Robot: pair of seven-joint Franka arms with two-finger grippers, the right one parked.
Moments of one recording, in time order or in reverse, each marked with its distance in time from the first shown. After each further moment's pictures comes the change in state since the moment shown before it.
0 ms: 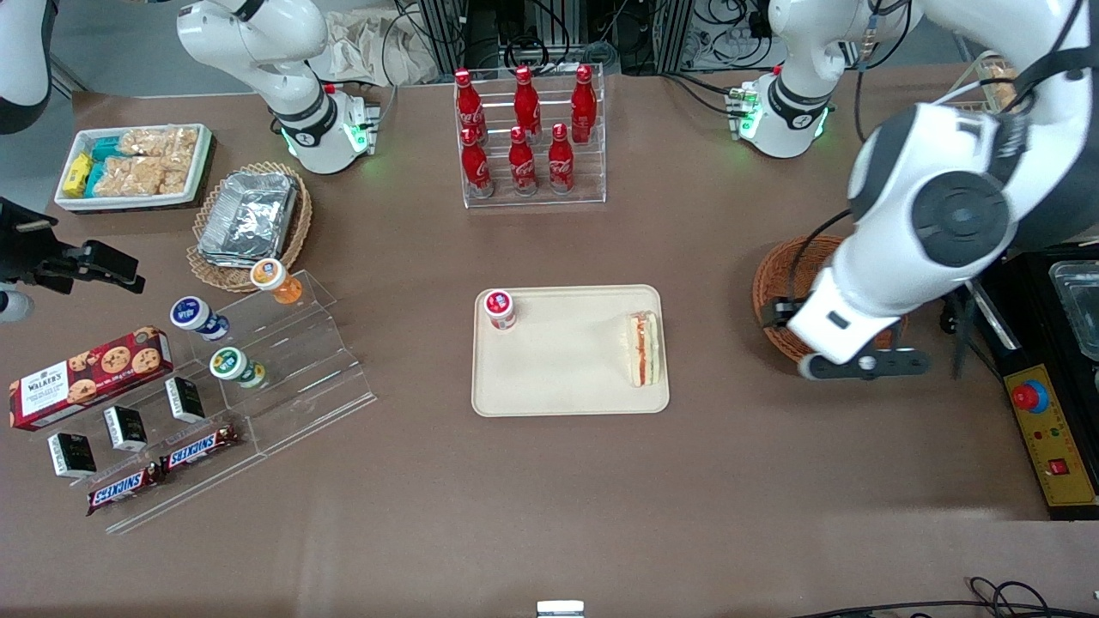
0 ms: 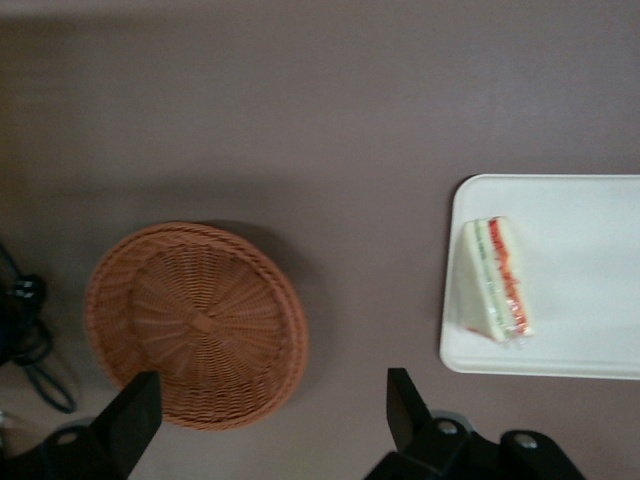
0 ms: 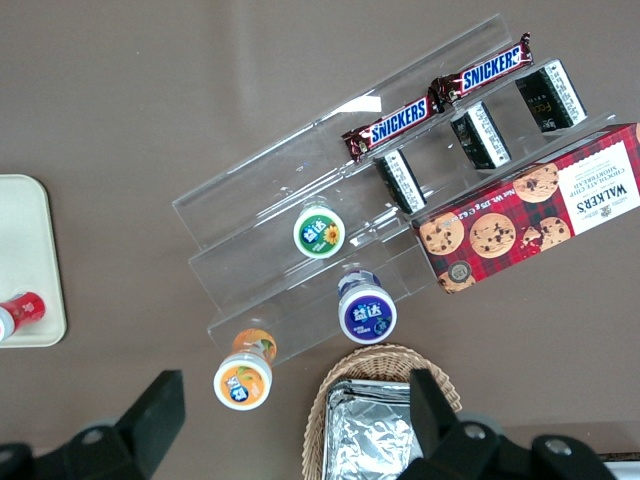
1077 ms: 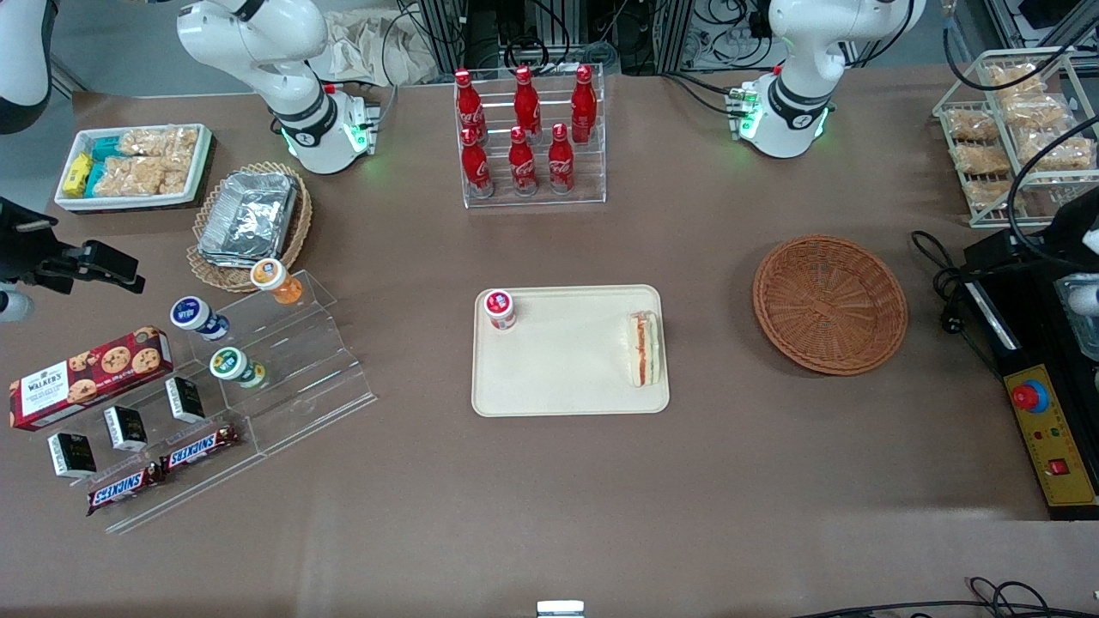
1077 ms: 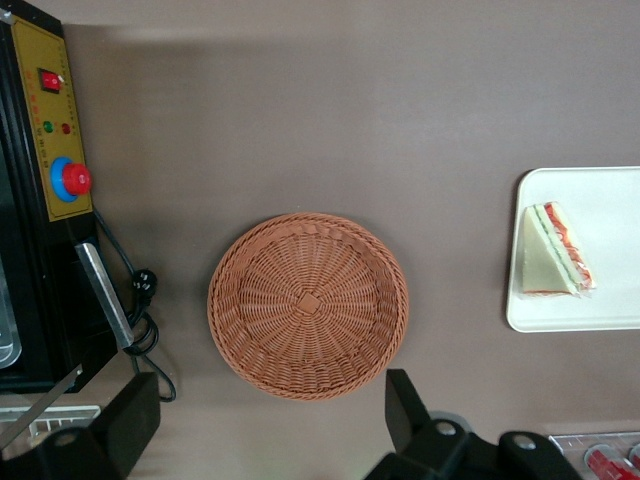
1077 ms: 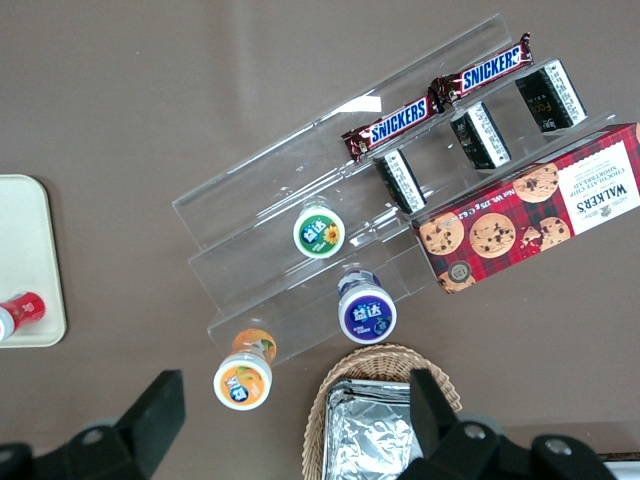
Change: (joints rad) arm 0.059 -0.169 0.303 -0.002 -0.165 -0.082 0.378
